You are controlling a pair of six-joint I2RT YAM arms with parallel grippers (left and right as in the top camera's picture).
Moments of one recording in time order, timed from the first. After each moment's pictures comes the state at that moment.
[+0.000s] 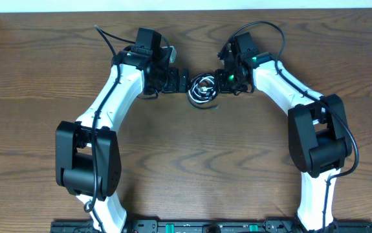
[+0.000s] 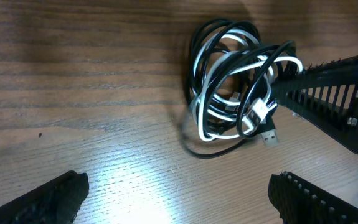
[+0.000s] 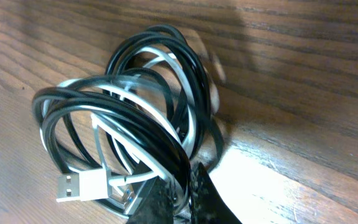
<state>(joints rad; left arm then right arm) -0.23 1.91 1.48 -0.79 0.36 -0.20 0.35 2.15 1.58 -0.62 -0.39 0.29</state>
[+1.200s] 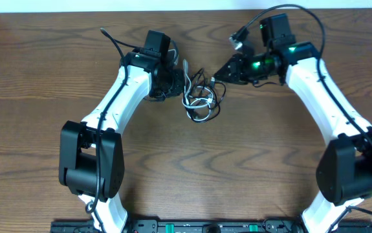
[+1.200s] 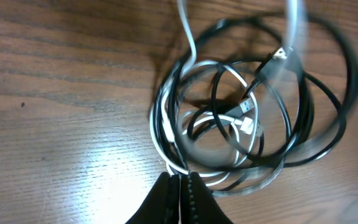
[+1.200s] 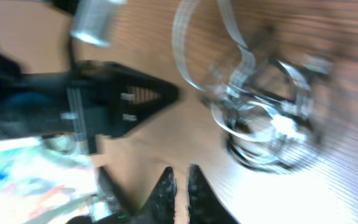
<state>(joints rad) -0.28 1.91 1.48 -0.81 0.31 -0.36 0.25 1.87 1.58 -0.79 -0.79 0.30</state>
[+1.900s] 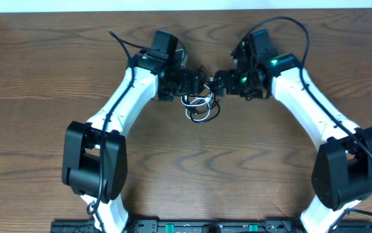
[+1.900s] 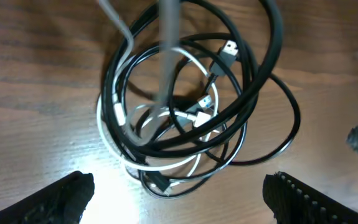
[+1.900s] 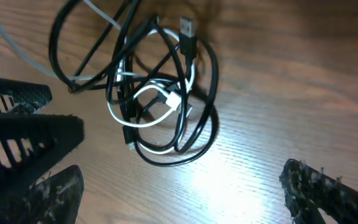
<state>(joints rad) -0.33 1.91 1.48 -0.77 0.35 -0.41 0.36 1.86 1.46 -0.77 -0.33 0.38</state>
